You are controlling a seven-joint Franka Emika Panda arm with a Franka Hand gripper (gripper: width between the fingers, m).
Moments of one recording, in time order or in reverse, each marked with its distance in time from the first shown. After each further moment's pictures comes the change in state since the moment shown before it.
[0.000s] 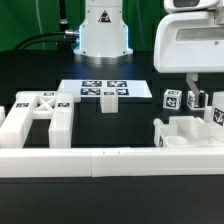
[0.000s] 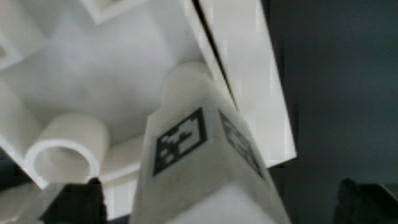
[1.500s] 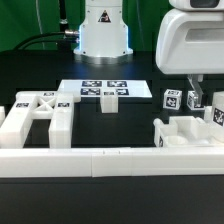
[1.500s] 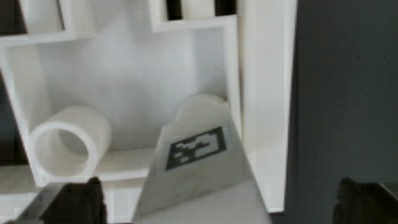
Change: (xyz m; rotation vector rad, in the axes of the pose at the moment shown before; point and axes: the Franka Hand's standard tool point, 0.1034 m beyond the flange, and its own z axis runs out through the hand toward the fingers) arm -0.005 -0.002 -0.001 -0.043 -0.214 -0.115
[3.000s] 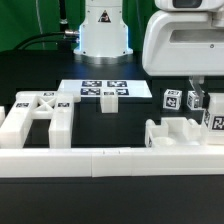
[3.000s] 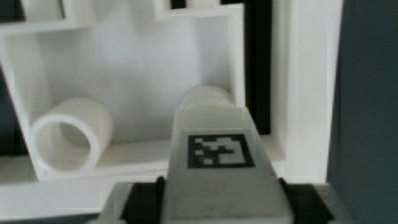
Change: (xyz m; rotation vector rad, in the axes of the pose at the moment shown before) arm 0.009 0.020 0.002 0.006 0.034 0.083
